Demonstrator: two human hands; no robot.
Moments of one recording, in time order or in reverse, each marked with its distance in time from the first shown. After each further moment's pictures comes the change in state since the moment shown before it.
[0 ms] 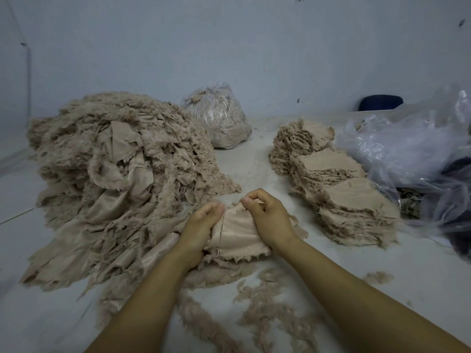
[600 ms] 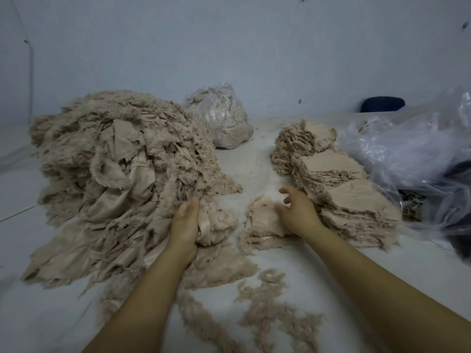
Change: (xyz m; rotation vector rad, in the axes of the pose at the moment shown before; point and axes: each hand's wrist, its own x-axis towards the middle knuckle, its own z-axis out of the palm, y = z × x) left_hand 0.020 -0.007 -0.012 -0.047 0.475 -0.063; right_hand 0.032 0.025 -0.053 -0.563 0.016 0.182
